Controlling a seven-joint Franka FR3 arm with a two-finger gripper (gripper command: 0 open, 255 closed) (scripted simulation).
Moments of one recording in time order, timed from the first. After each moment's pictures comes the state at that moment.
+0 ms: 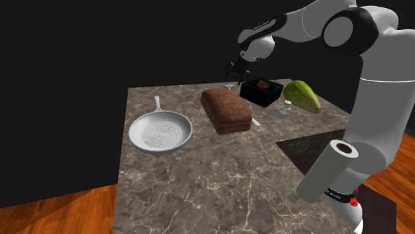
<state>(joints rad) -0.12 0.33 -0.25 -1.81 0.48 2.31 0.23</state>
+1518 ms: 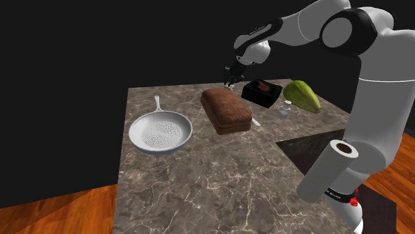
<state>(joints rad) -0.12 0.35 -0.20 -1.85 0.48 2.43 0.25</state>
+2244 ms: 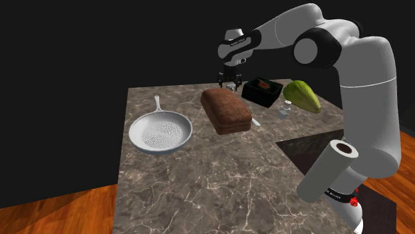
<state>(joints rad) 0.09 0.55 -0.38 -1.56 0.13 2.03 0.71</state>
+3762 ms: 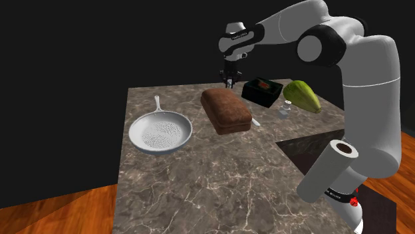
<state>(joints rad) 0.09 0.52 -0.39 -1.53 0.12 1.98 0.72</state>
